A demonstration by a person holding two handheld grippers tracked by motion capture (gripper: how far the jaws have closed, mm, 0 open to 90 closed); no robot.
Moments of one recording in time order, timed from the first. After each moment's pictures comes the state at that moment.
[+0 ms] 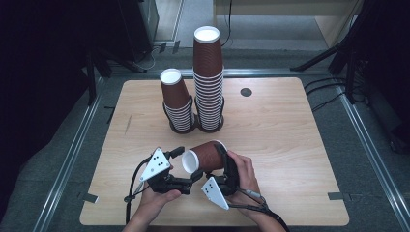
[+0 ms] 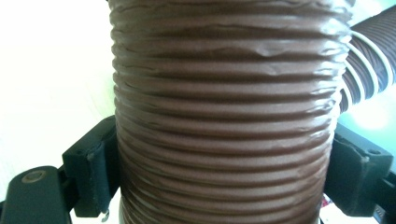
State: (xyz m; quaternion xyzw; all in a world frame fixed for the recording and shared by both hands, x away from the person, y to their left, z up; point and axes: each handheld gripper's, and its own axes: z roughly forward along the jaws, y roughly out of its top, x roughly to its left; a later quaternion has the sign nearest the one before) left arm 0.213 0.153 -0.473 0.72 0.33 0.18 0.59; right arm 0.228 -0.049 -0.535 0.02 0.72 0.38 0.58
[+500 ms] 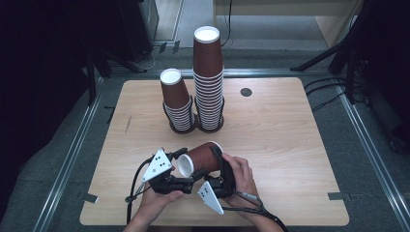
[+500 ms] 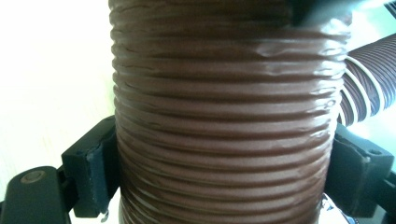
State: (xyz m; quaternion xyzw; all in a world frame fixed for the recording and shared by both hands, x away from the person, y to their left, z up) left arm 0.212 0.149 -0.473 0.72 0.33 0.17 0.58; right arm 0.222 -0.041 -0.536 -0.01 0.71 0.37 0.60
